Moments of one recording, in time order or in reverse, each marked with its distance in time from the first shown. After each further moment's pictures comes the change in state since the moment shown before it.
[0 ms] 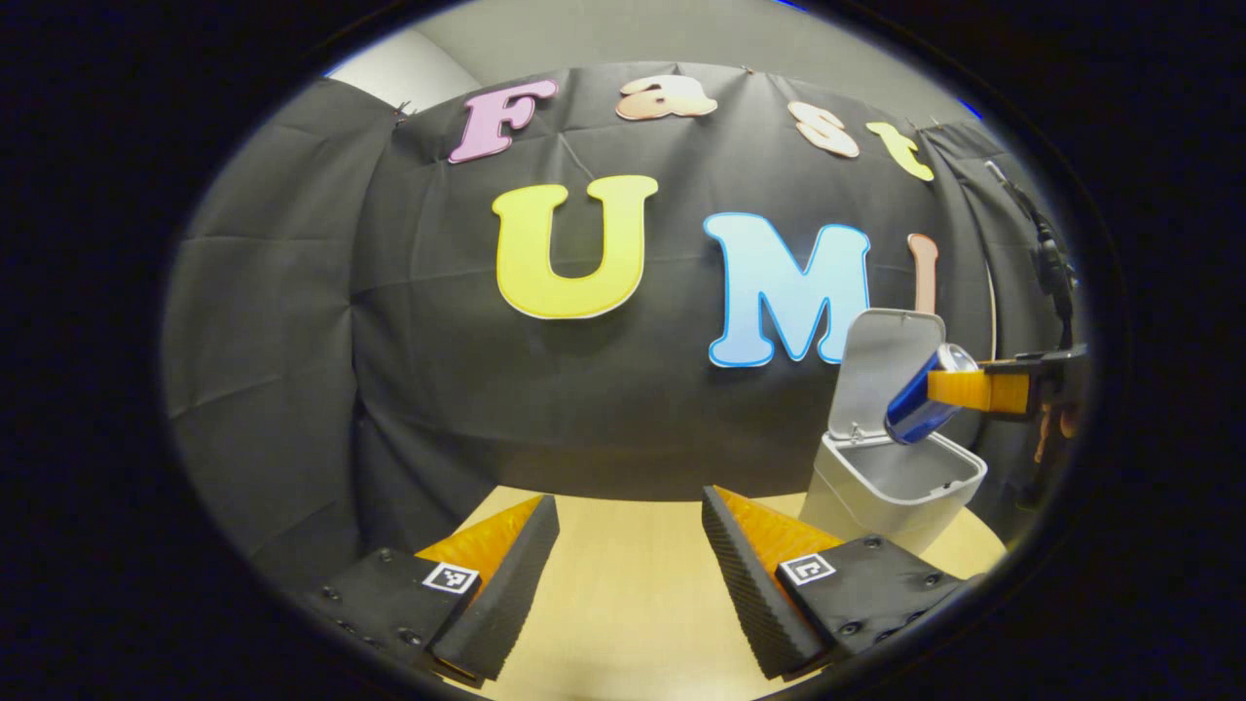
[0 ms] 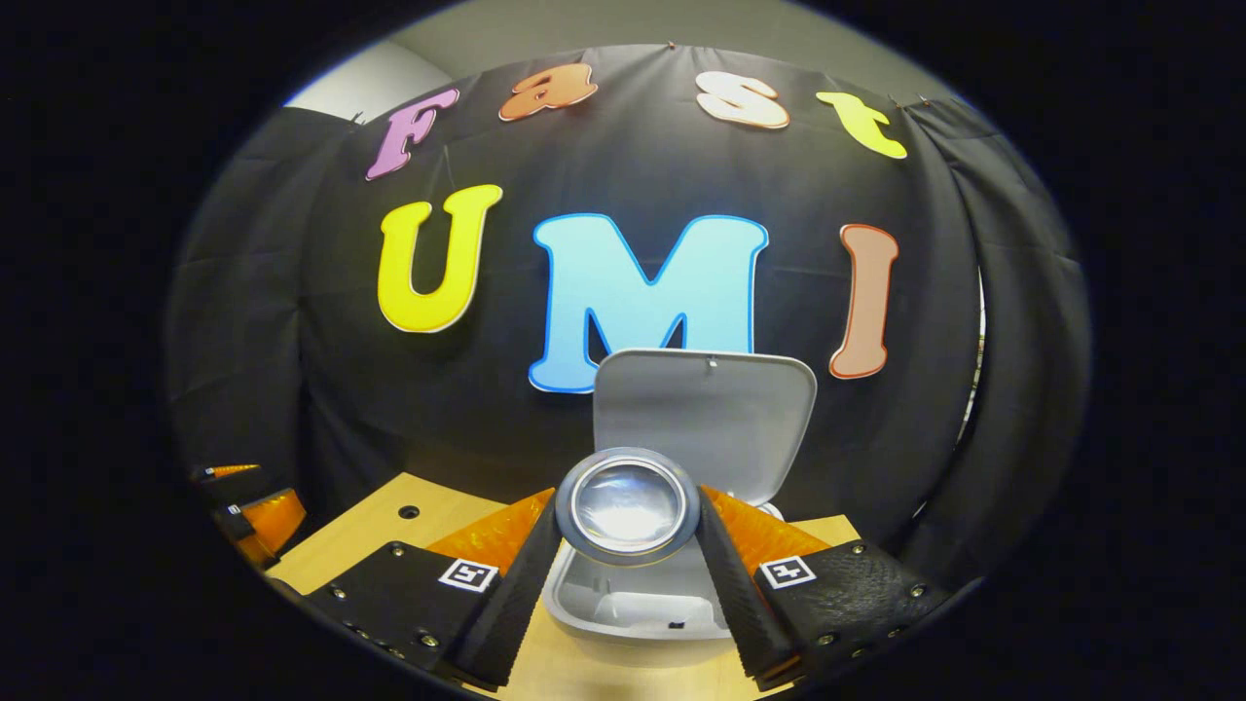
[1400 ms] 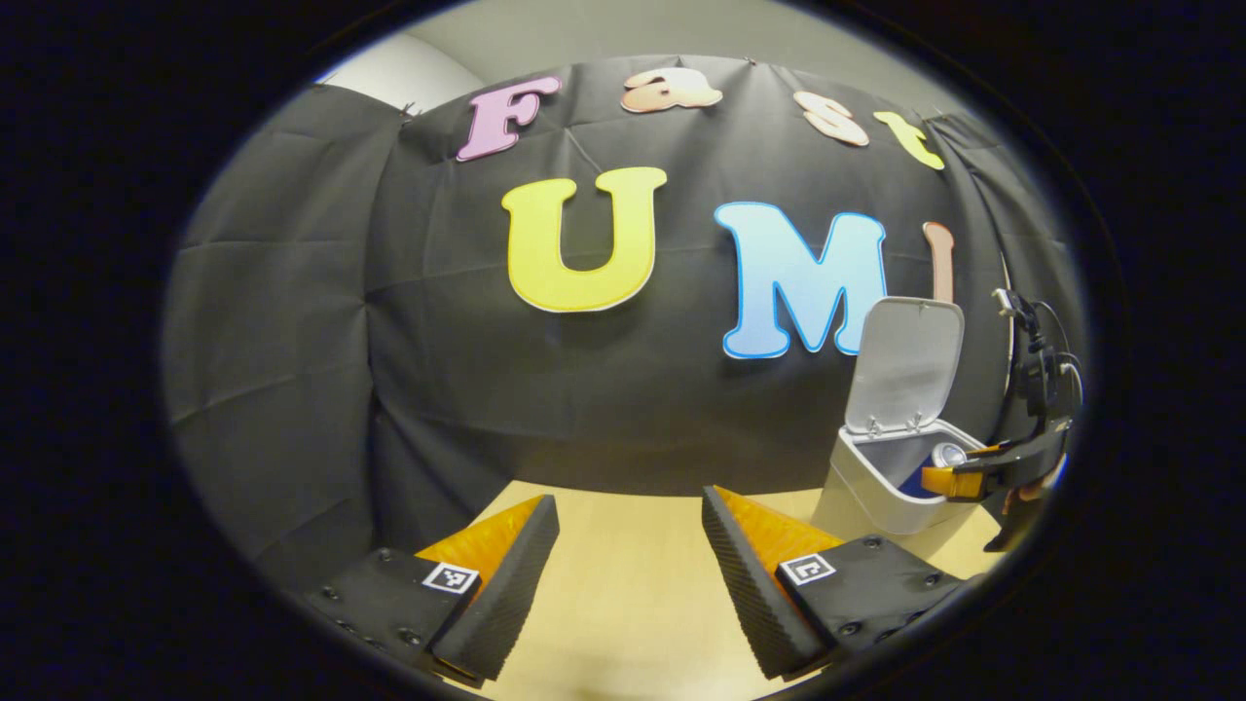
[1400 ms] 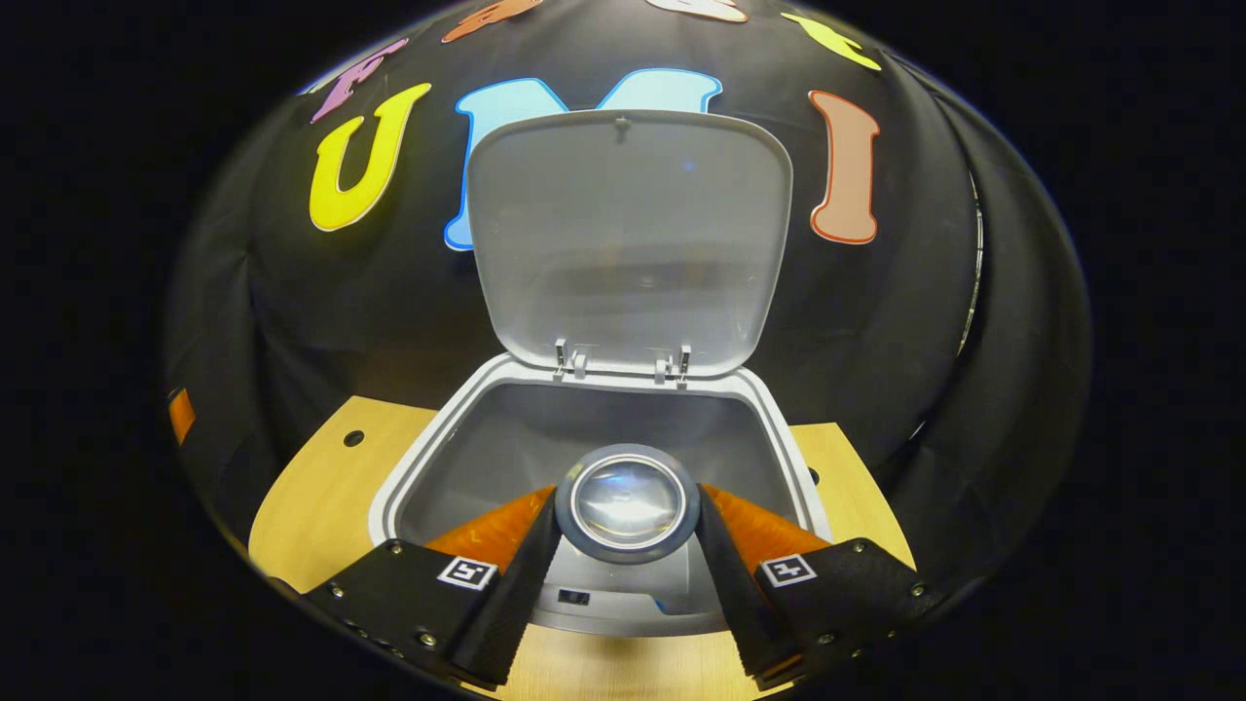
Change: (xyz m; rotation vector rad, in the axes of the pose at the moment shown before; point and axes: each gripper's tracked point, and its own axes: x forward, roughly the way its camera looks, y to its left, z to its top) left arm 0.008 0.000 -0.006 0.013 0.021 0.058; right arm 0.055 -0.041 -0.125 0.057 0.279 -0.038
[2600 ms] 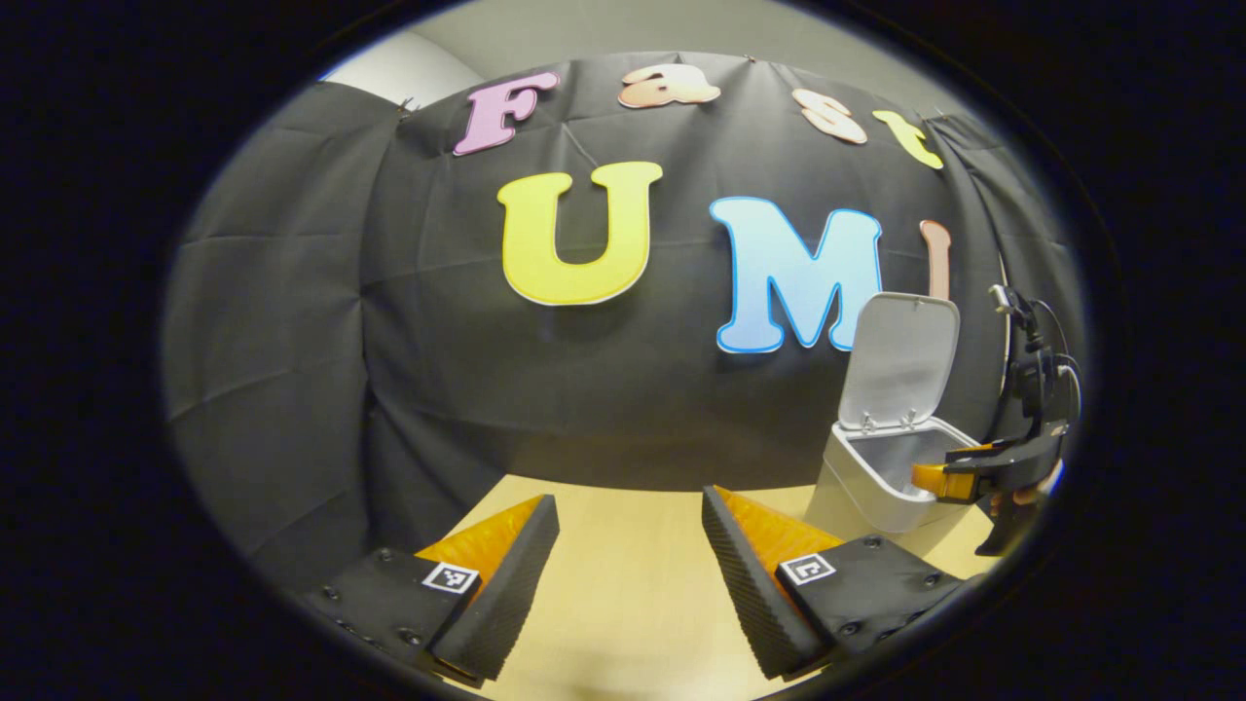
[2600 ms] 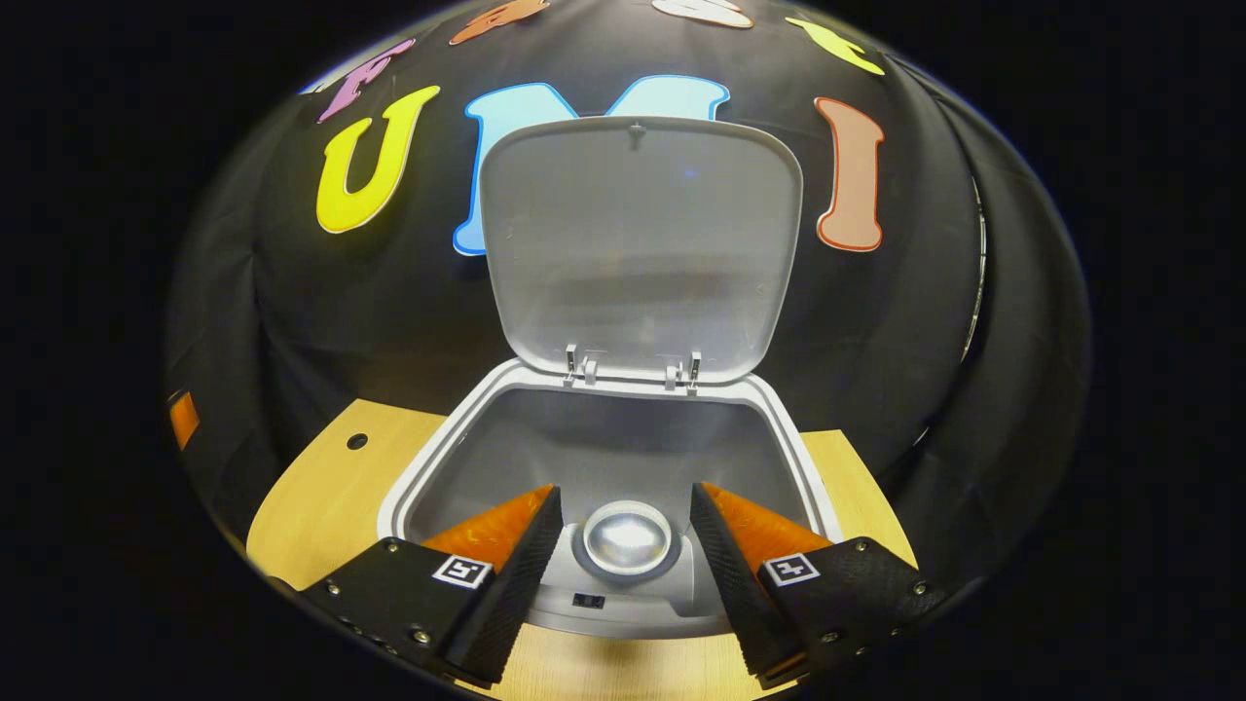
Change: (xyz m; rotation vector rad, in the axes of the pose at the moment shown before) left arm -0.001 -0.006 -0.006 -0.008 0.015 -0.011; right arm 0.001 0.004 0.003 -0.009 -0.028 0.010
